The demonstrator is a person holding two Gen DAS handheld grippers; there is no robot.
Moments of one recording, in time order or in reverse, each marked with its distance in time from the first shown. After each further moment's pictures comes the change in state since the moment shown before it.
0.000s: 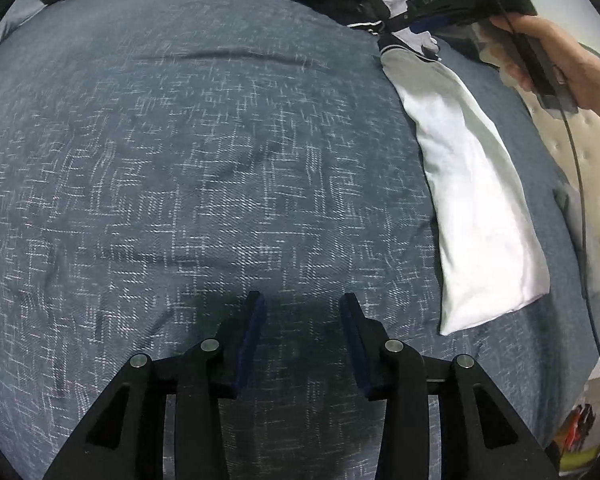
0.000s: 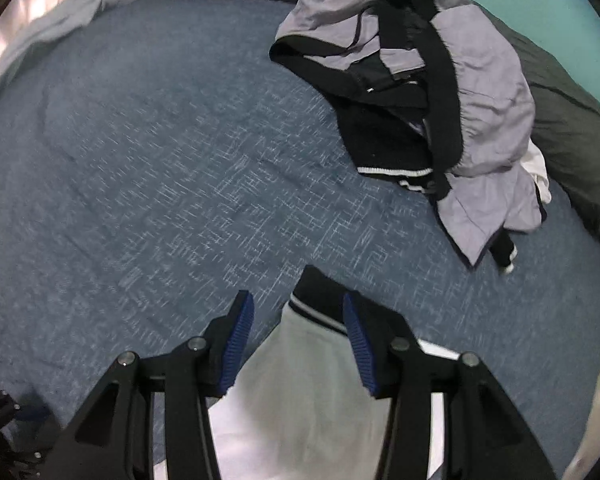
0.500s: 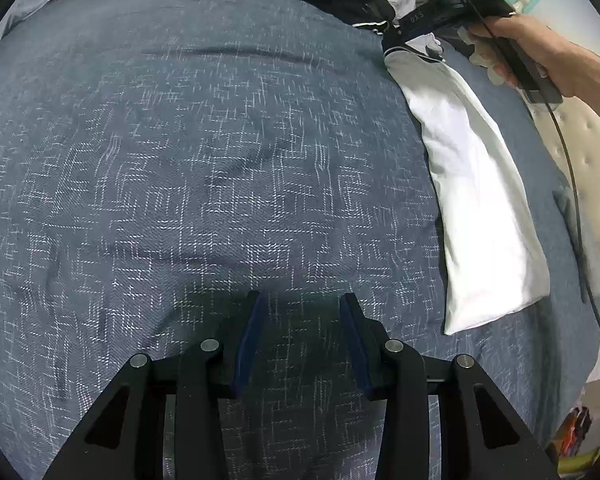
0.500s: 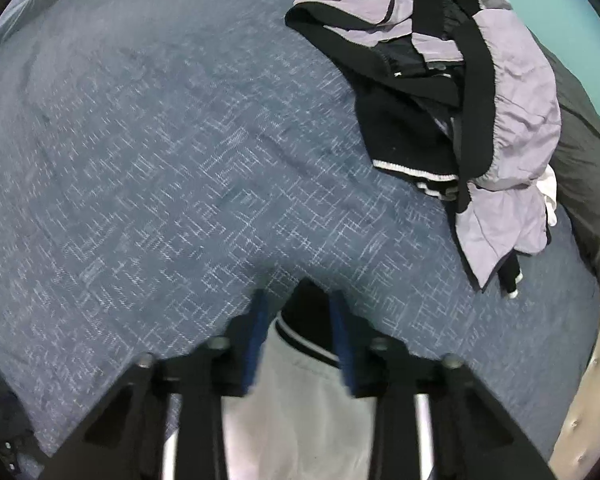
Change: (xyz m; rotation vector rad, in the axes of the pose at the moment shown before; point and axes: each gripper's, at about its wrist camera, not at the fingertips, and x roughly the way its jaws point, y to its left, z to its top) left arm 0.002 0.004 0.000 -0.009 0.007 -0.004; right arm 0.037 0.012 0.013 -0.110 0.092 -0.057
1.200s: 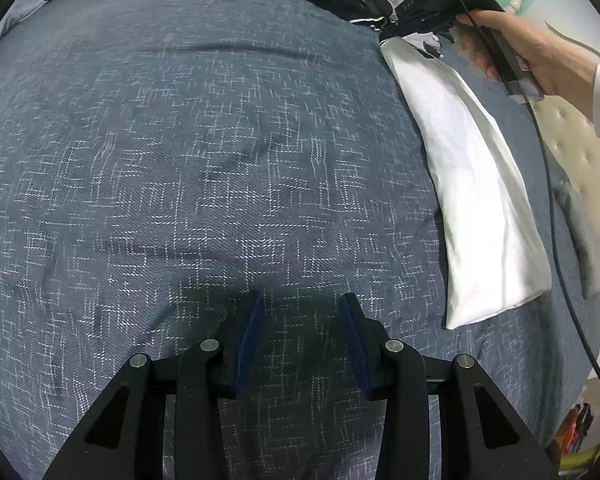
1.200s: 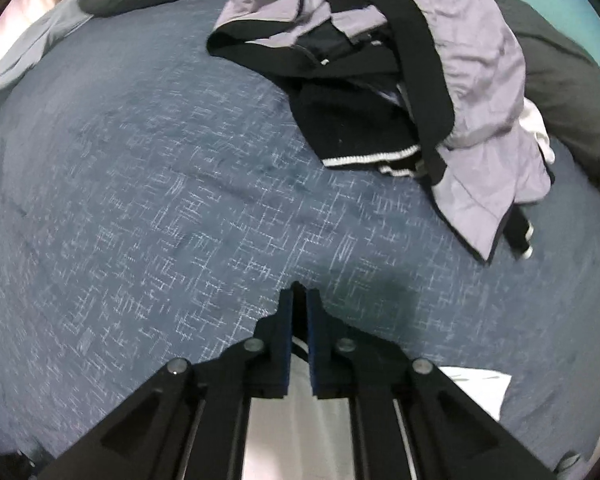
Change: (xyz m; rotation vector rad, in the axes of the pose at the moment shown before) left arm 0.001 -0.007 -0.006 0.009 0.009 0.001; right arm 0.009 -0.043 0.000 0.317 -0.076 0.082
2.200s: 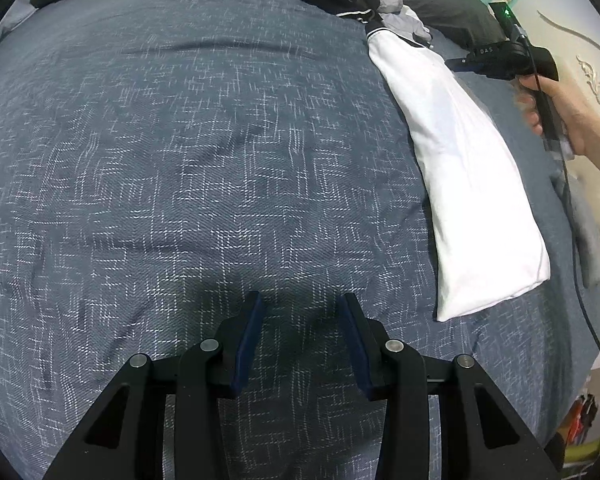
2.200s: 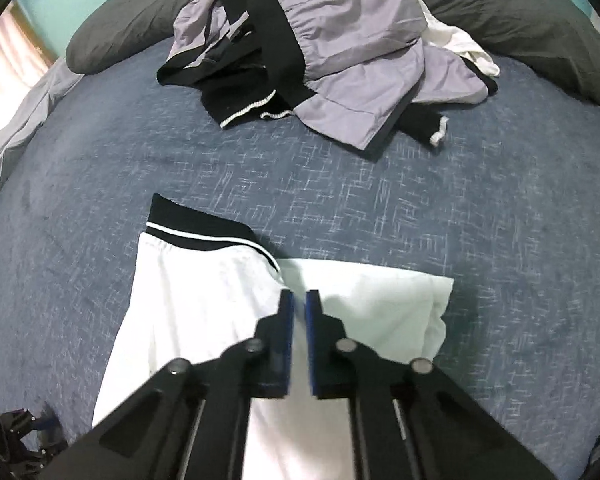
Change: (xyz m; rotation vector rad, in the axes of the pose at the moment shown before) left arm 0.021 -0.024 0.013 0.039 0.013 -0.005; right arm -0.034 -0.118 -0.095 0.173 -0.072 0.131
